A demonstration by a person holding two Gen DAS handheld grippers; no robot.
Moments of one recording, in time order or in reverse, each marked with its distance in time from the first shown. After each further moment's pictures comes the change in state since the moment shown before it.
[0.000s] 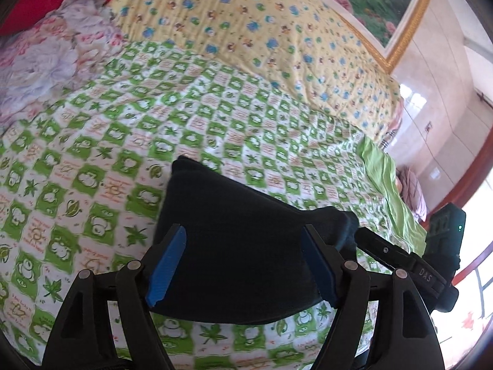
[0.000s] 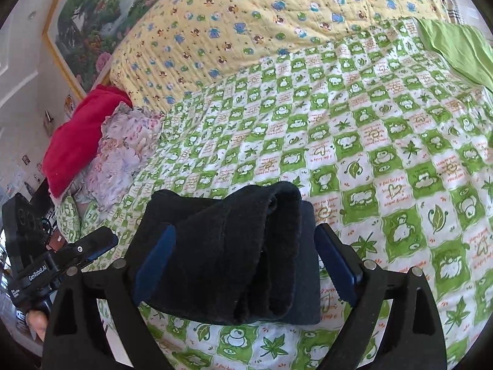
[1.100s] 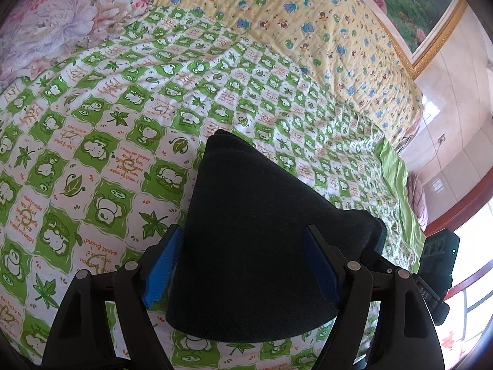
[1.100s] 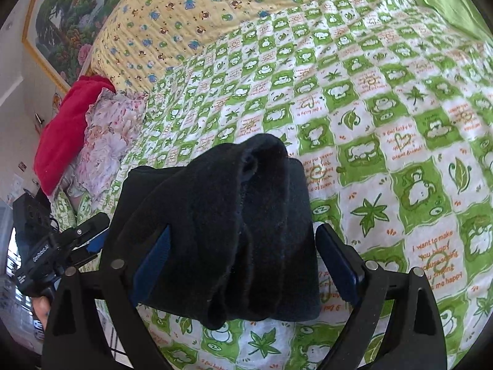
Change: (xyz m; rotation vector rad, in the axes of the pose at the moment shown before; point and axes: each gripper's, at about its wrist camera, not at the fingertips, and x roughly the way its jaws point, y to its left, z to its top) left arm 0.036 0.036 0.000 -0.108 0.089 0.022; right arm 0.033 -0.024 -0.019 0.086 0.119 0.005
